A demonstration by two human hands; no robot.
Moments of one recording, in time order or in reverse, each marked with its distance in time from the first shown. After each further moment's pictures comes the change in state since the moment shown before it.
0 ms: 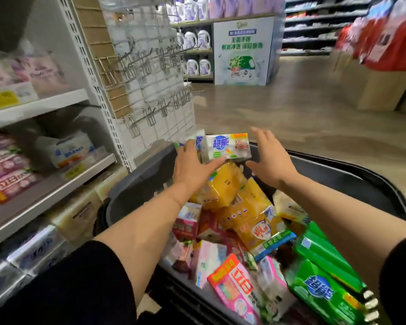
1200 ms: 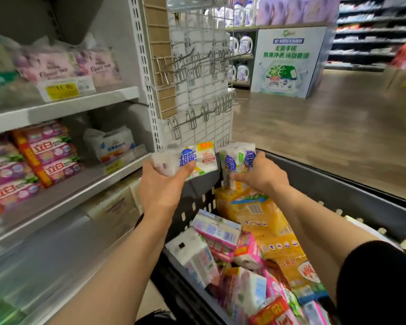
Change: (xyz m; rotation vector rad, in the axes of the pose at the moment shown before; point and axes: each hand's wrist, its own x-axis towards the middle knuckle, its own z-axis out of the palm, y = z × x) left_hand -0.021 -0.074 -0.096 -0.414 0.502 -0.418; right_hand 0.069 -0.077 0.083 0.022 -0.302 0.292
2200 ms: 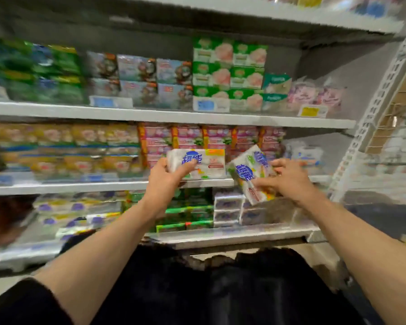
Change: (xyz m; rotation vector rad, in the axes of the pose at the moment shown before) left_hand -0.125 -0.020 -0.422 -0.166 0.373 0.011; right_hand -0.246 -0.276 0.067 0.630 -0.561 -0.653
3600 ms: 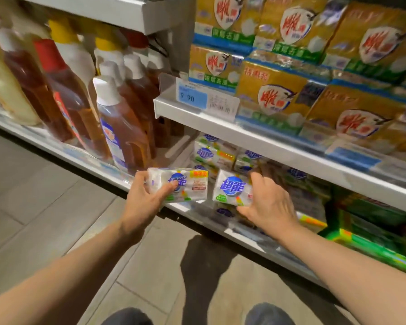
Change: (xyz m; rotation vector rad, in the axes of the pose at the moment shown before) left_hand 0.037 -0.247 -0.483 0.060 0.652 -0.339; right_hand 0.053 -0.018 0.620 -0.857 -0.501 -0.655
